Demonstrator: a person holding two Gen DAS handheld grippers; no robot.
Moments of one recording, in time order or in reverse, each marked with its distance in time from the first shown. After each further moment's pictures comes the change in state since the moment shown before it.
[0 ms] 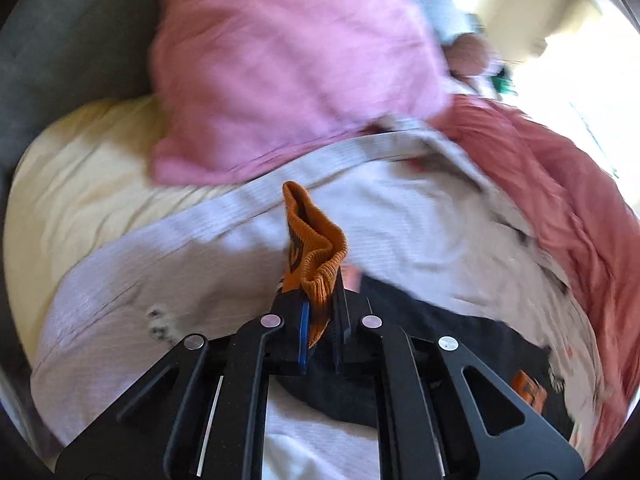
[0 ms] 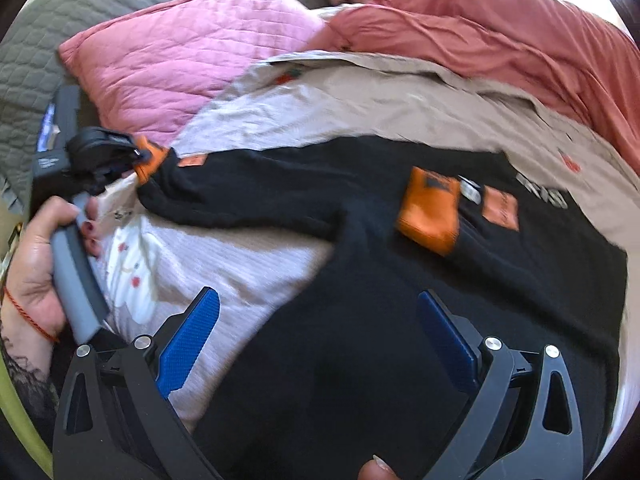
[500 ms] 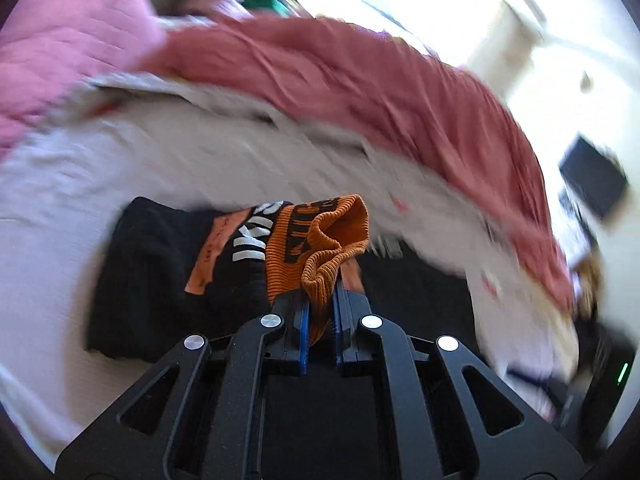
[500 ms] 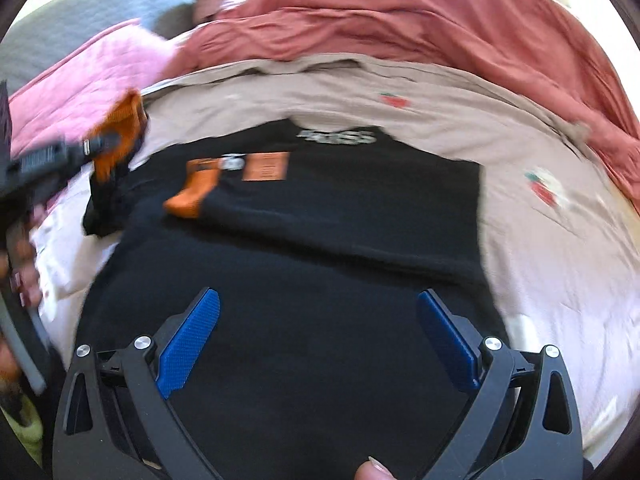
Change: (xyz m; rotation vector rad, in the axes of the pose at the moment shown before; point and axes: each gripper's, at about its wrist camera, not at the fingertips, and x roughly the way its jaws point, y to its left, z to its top) left arm -0.017 -0.202 -0.126 0.468 0.241 -0.578; right arm -0.067 -0.166 -0.059 0.263 -0.029 -0.270
